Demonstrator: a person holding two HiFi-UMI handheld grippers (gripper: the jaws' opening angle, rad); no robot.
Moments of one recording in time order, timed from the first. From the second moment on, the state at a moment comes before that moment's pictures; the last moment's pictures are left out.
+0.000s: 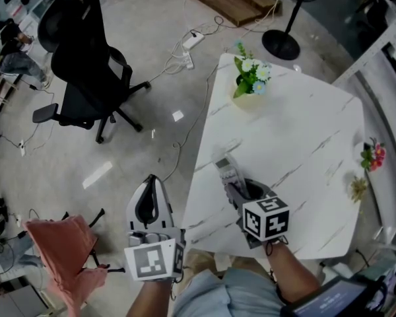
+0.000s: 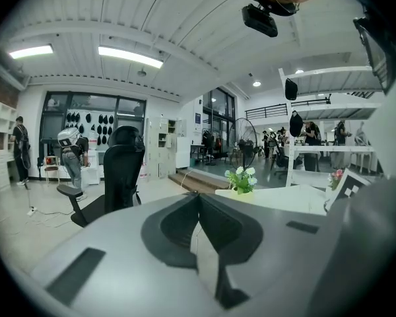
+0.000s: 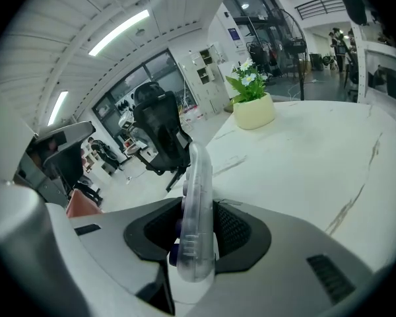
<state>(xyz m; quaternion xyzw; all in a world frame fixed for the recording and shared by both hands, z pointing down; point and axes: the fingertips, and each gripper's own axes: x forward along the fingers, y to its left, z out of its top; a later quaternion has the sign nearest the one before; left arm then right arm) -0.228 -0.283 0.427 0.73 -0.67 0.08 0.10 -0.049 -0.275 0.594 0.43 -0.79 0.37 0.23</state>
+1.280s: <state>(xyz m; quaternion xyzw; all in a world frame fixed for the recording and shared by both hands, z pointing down) -0.218 -0.286 0.431 0.73 -0.67 0.09 0.10 -0.012 -0.286 0.616 0.45 -0.78 0.38 0.21</state>
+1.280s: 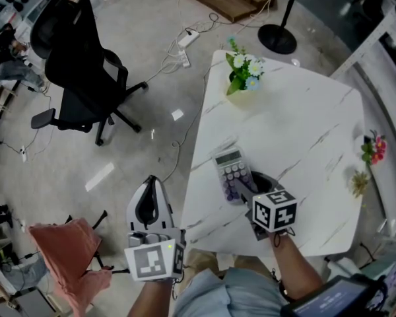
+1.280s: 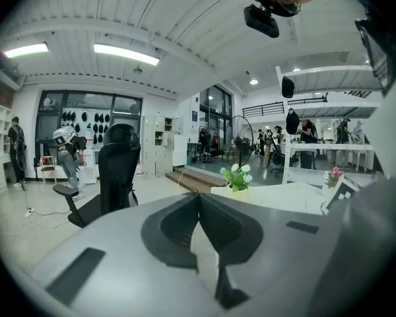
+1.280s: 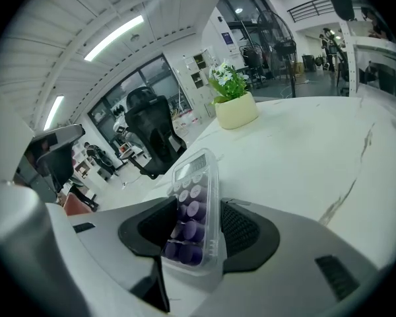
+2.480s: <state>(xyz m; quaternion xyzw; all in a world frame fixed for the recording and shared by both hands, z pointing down) -0.132 -0.265 0.251 0.79 -0.61 -0.02 0.00 0.007 -0.285 0.294 0.51 -0.86 0.05 0.04</state>
